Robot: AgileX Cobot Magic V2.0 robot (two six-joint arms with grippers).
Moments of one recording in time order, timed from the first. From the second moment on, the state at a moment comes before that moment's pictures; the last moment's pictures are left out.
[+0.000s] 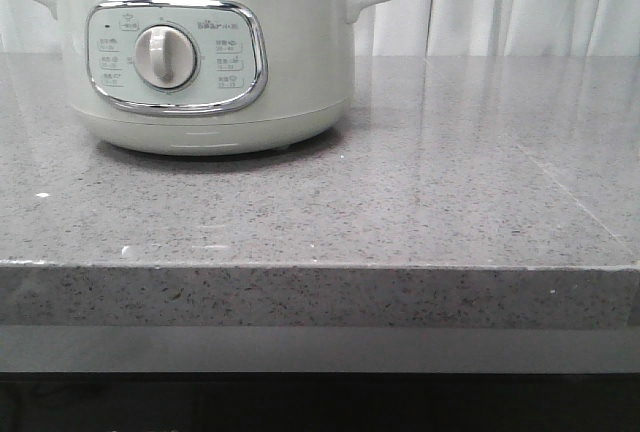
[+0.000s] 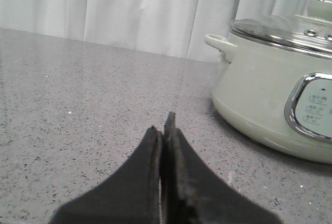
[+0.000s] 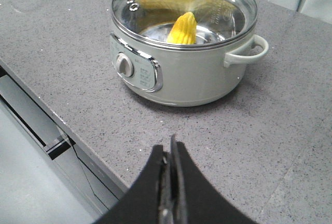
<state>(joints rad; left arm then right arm) -0.04 -0.01 0.01 -0.11 0.05 -0.03 0.63 0.69 -0.88 0.14 0.61 -0.10</state>
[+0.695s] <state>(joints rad) -0.04 -0.01 0.01 -0.11 0.05 -0.03 0.15 0.15 -0.18 0.13 0.21 -0.10</state>
